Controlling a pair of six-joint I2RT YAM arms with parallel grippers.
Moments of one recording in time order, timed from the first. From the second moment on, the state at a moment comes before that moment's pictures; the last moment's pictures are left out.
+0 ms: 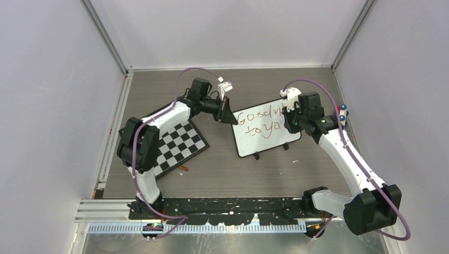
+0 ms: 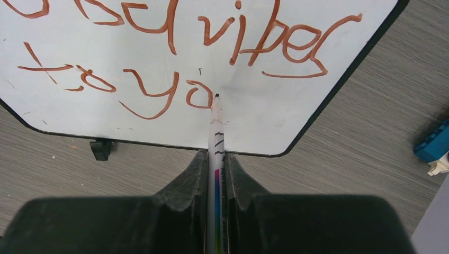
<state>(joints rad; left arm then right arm) -0.48 1.83 1.32 -0.17 0.96 -0.13 0.24 1.15 0.99 -0.64 -0.06 -0.18</state>
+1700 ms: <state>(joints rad) -0.48 1.83 1.32 -0.17 0.96 -0.14 0.23 1.20 0.99 -0.63 0.02 -0.22</state>
